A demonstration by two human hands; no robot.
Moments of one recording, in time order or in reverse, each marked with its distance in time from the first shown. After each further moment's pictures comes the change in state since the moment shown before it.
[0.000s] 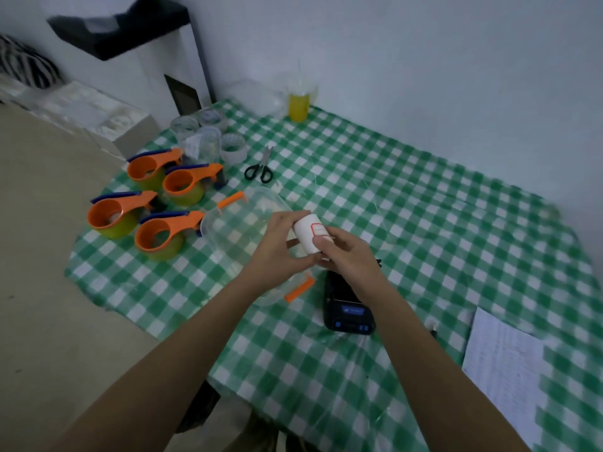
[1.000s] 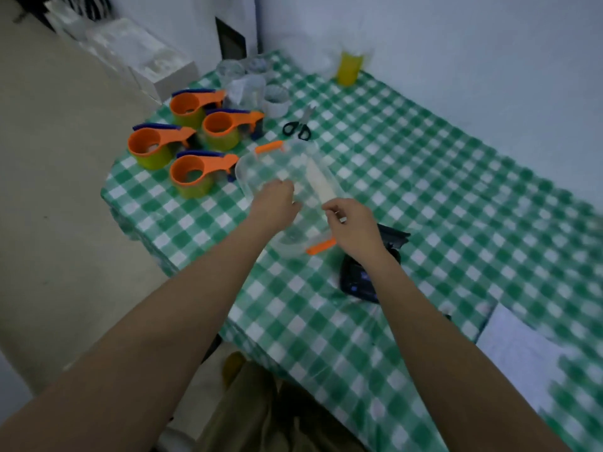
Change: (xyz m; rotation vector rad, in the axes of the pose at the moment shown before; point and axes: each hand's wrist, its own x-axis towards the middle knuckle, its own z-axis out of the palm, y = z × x) left_hand -0.002 -0.061 -0.025 0.700 0.020 -0.381; right_hand 0.019 0.039 0.032 -0.774 -0.018 -0.326
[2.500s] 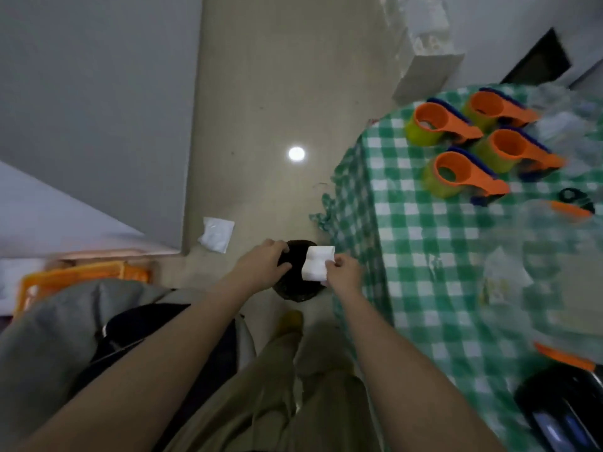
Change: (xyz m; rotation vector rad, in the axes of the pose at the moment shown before) left_hand -0.297 -0.276 0.014 -0.359 -0.016 -0.714; right_hand -0.090 -0.108 0.341 -0.067 -0.570 0.203
